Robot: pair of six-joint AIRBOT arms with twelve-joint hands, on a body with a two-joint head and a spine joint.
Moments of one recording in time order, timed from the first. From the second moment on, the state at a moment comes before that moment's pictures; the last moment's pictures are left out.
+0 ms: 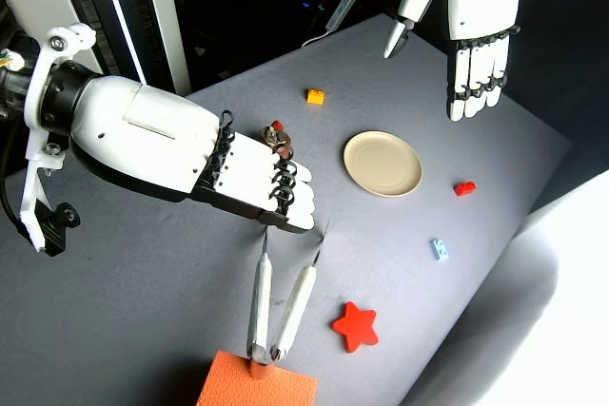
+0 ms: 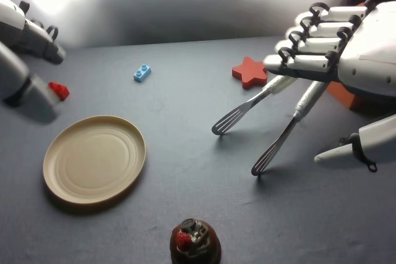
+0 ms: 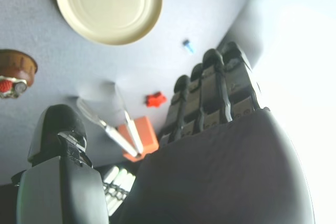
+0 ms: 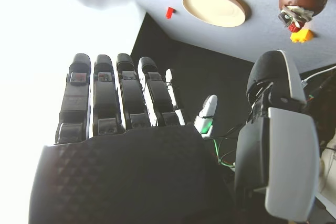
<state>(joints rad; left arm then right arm) -0.41 -0.81 1.00 0.33 1.14 0.83 -0.19 -0.73 0.75 0.30 -0.01 -1.66</state>
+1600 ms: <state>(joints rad) -0.42 -0.81 0.98 0.32 1.14 0.83 -0.05 -1.23 1.32 -0.04 -0.51 -1.15</state>
